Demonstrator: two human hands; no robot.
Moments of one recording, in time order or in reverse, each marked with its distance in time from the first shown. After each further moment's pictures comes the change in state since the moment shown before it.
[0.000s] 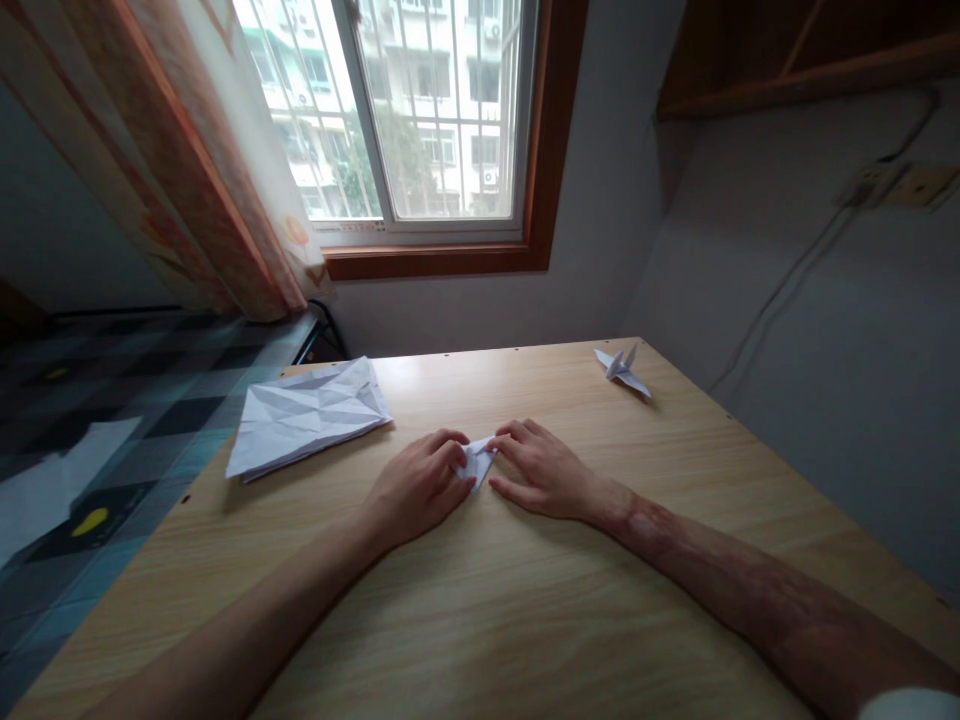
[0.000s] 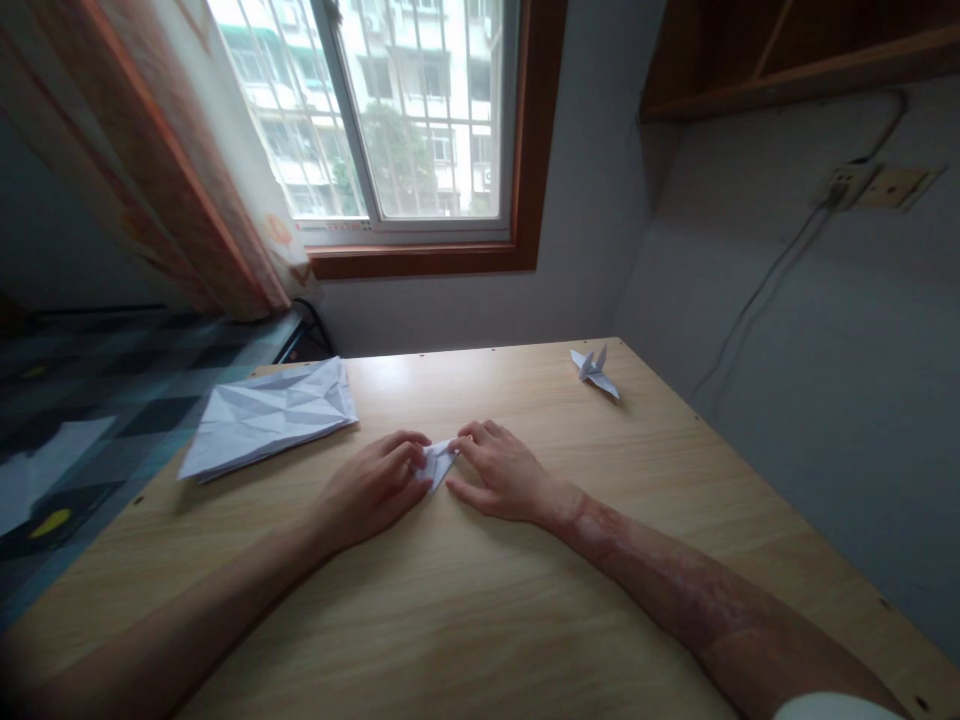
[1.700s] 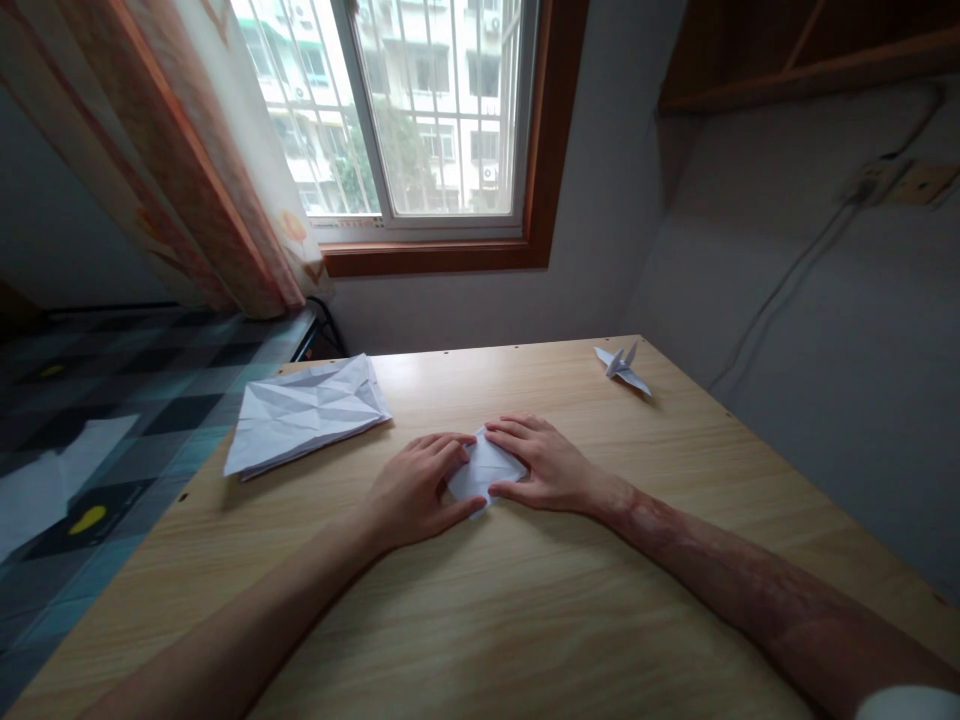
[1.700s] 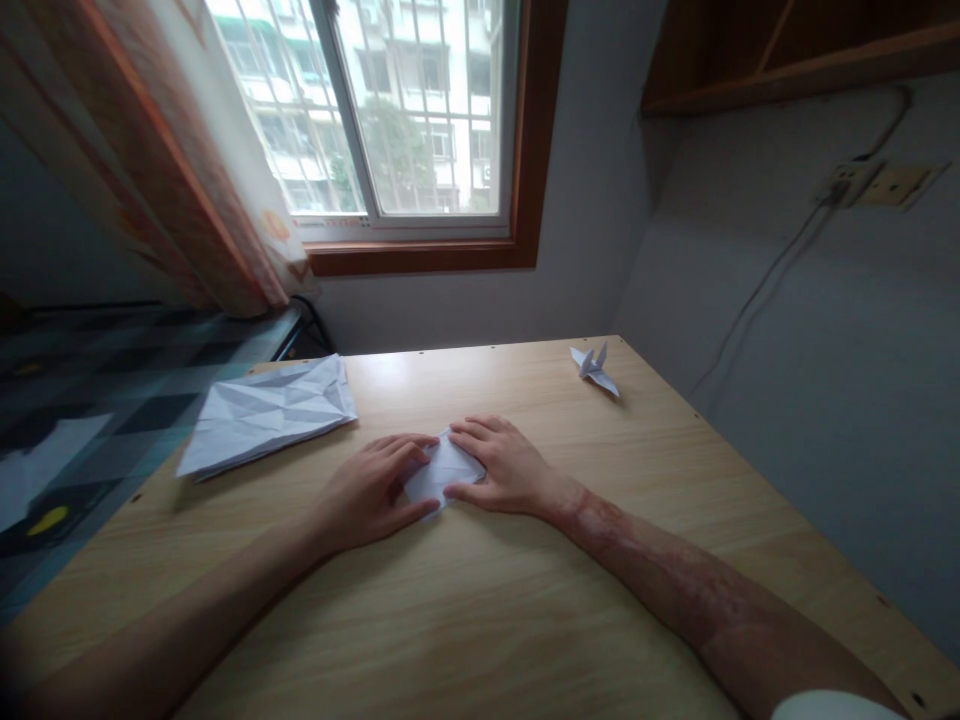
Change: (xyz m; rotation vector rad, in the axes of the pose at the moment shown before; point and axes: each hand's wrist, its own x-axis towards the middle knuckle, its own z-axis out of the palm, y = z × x) left_hand -0.002 0.002 -0.001 -0.041 -0.080 0.000; right_hand -0.001 0.015 0.003 0.004 -0.031 0.034
